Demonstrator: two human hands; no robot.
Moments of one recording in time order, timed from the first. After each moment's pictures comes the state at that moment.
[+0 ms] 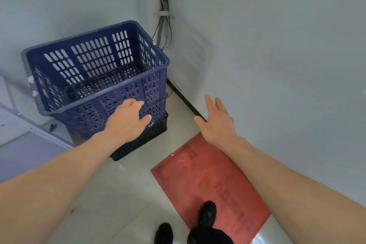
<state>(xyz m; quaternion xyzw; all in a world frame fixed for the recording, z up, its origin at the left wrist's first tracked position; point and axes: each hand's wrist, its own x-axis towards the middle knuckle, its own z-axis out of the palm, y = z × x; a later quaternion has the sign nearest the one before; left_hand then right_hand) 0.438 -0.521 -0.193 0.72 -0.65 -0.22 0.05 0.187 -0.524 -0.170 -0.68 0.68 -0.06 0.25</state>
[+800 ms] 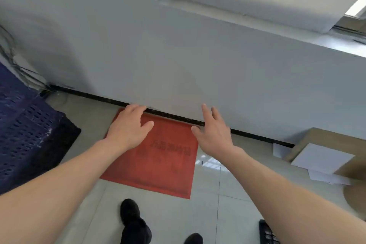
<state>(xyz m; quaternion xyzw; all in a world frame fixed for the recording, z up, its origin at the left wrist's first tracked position) 0.114 -0.268 -0.195 0.46 -0.85 -0.26 0.01 -0.073 -0.118 -0.183 -0.41 0.88 -0.14 0.22</state>
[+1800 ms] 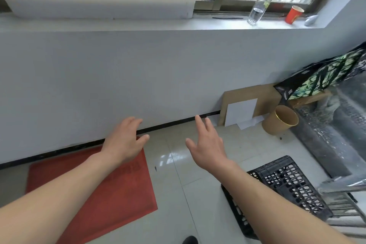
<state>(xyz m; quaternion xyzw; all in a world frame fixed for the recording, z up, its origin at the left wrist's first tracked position) -0.089 -0.169 -0.188 0.19 -0.94 -0.27 -0.05 -0.166 0.057 -0.164 -0.17 0.96 -0.18 0.16</state>
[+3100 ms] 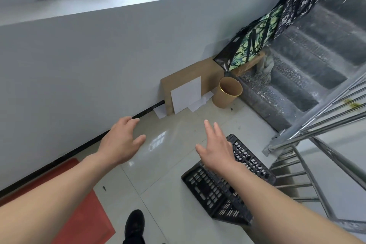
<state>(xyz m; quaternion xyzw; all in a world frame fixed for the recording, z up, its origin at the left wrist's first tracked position) -0.324 0.062 -0.220 0.05 -0.96 -0.26 -0.12 -0.323 0.330 -0.197 0.04 0.97 -0.15 0.20</state>
